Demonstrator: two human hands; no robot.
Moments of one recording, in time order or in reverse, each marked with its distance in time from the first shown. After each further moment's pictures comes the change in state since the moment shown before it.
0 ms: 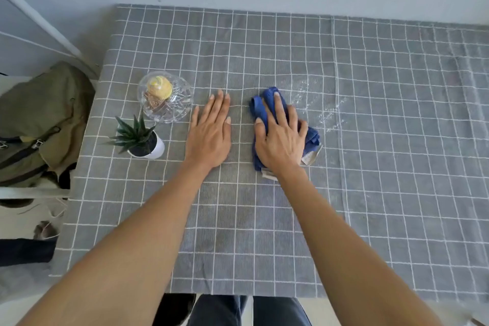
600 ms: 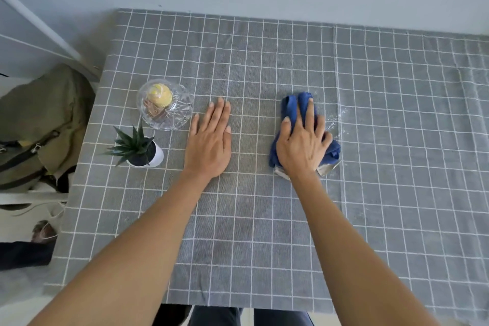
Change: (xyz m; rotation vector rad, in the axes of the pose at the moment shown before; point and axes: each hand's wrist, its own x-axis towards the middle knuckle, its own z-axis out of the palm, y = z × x) left_hand -0.001 0.000 0.003 0.037 0.010 -0.012; right_hand 0.018 0.030 -0.009 -0.016 0.044 0.262
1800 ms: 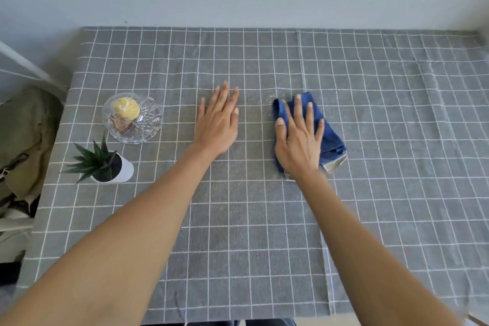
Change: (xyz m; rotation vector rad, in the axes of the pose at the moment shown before) left_hand 0.068 0.063 -0.002 -0.103 -0.094 0.087; right_hand 0.016 0.053 -0.021 0.105 -0.041 -0.170
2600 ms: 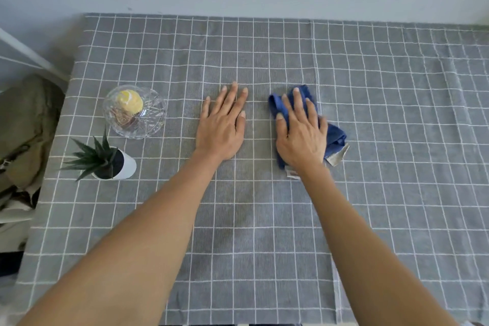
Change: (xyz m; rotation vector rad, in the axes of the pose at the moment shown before) left_hand -0.010 -0.008 0.016 0.110 0.061 0.022; right_hand 0.014 -0.009 0.007 -0.093 -0.001 -0.047
